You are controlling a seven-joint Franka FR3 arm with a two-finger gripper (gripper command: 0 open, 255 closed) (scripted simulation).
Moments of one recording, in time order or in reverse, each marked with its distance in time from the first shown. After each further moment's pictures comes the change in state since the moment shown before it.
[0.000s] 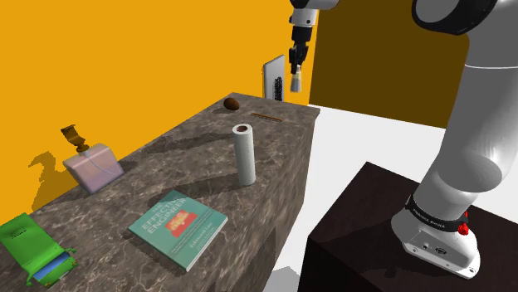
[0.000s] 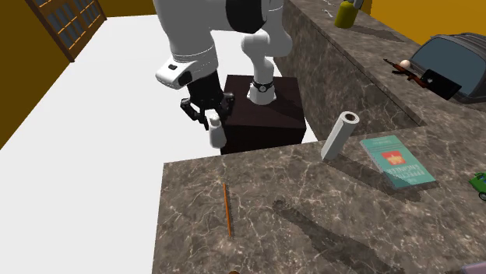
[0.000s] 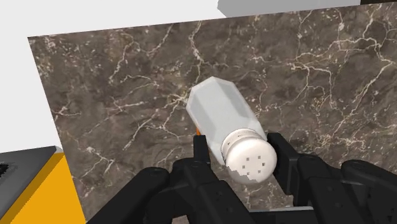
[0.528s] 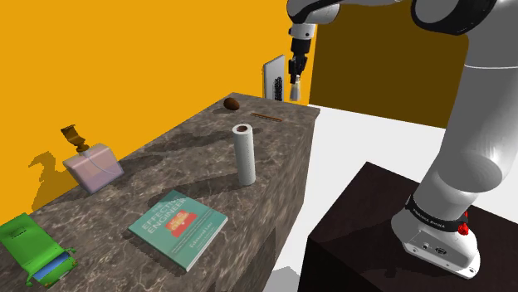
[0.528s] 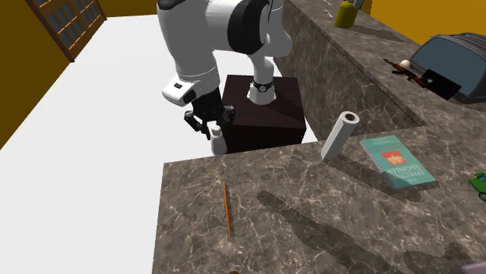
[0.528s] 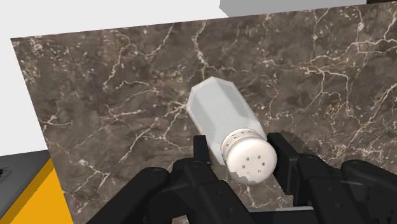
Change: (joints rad) arm 0.003 0.003 0.002 -0.103 0.004 0.105 -0.013
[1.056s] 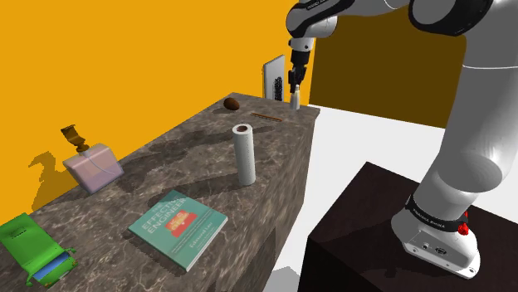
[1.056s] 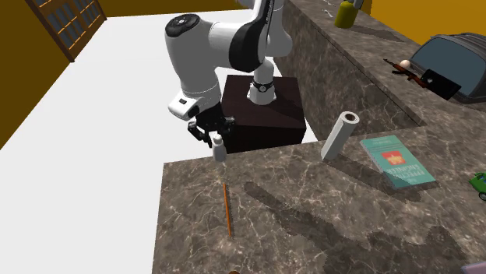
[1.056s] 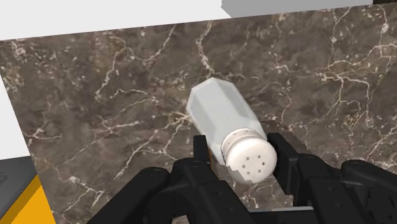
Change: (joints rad) arm 0.001 0.013 0.002 -0.091 0.009 0.103 -0.016
